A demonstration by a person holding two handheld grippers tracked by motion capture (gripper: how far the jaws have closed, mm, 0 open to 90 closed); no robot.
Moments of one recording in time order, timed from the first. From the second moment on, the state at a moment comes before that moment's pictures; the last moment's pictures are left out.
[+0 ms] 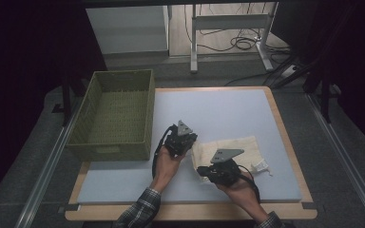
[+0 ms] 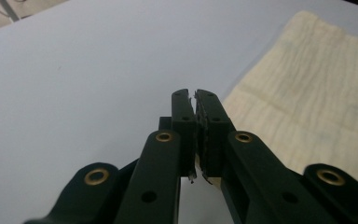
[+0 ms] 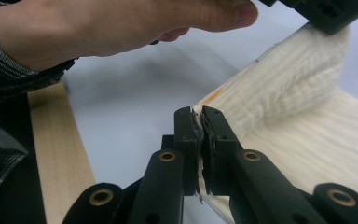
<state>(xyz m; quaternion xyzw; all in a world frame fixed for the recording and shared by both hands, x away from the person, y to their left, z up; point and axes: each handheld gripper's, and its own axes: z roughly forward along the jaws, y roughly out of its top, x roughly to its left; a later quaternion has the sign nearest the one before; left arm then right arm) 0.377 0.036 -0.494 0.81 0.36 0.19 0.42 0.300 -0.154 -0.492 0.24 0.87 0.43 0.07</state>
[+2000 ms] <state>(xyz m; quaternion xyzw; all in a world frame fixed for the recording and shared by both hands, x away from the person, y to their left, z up) 0.434 -0.129 -0.489 0.85 0.28 0.15 0.43 0.308 -0.345 -0.506 0.42 0.80 0.39 0.15</state>
